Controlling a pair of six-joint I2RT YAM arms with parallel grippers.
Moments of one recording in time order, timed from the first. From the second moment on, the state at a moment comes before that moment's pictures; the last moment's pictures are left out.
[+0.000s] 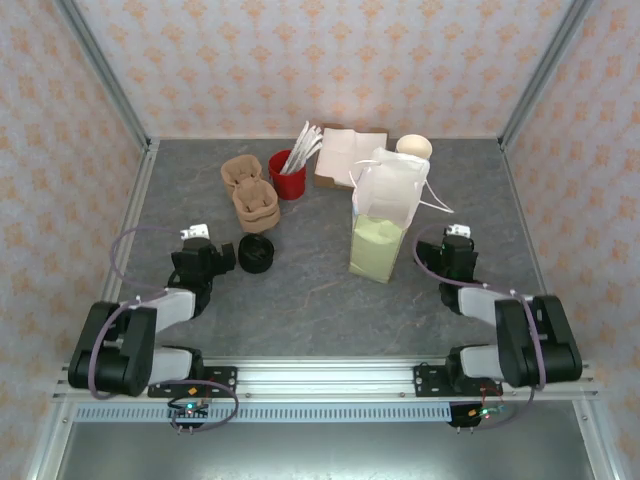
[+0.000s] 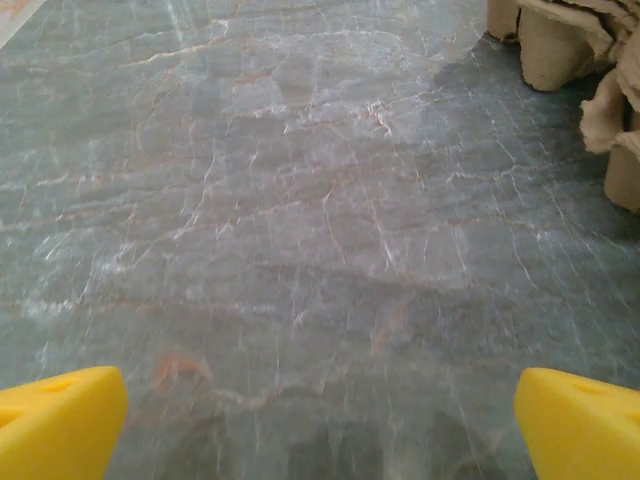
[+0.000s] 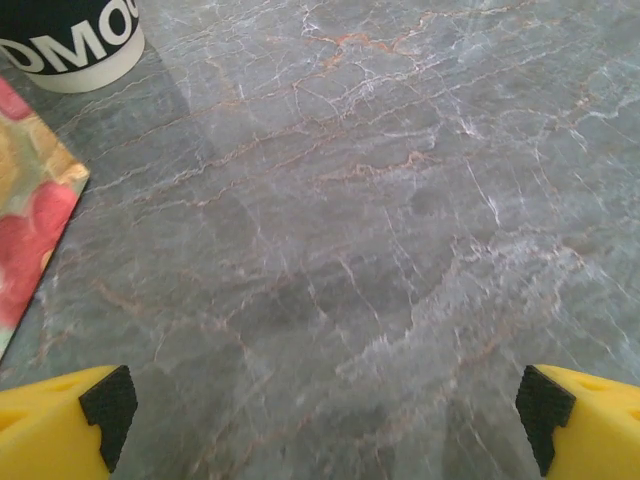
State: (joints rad) left arm -0.05 1.33 0.30 0.40 -0.31 -0.17; right arm 0.08 1.36 0.32 0.40 0.20 0.20
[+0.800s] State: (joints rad) left arm -0.06 1.48 0.38 0.63 -0.40 -0.12; right arm 0.06 1.50 0.39 0.63 0.27 0.18
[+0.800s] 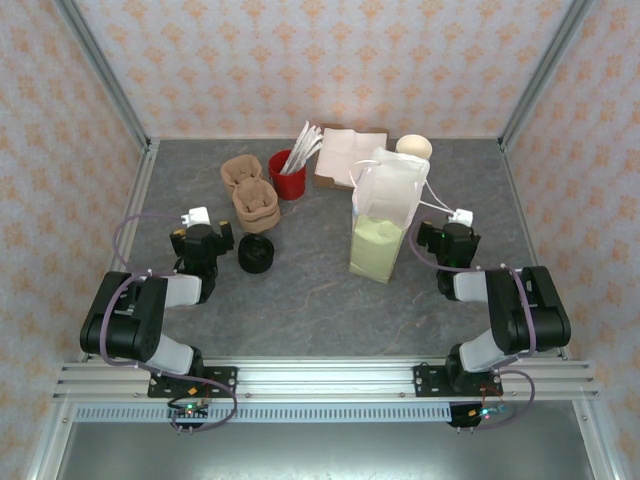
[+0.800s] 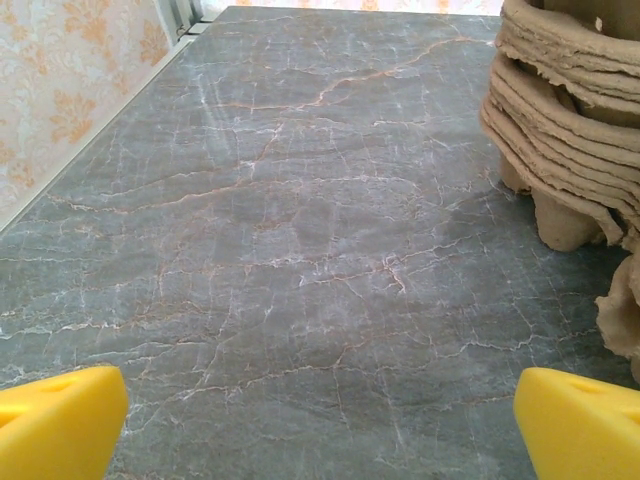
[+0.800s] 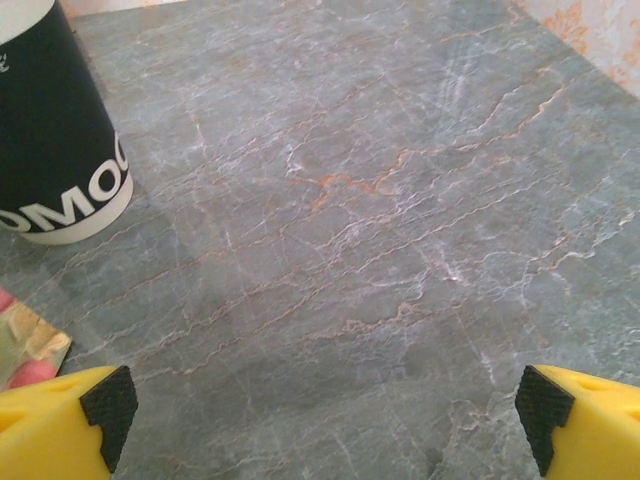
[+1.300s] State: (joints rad) left arm -0.08 1.32 0.40 0.52 -0.47 -0.12; right arm 0.06 1.45 0.42 0.57 0.31 0.18
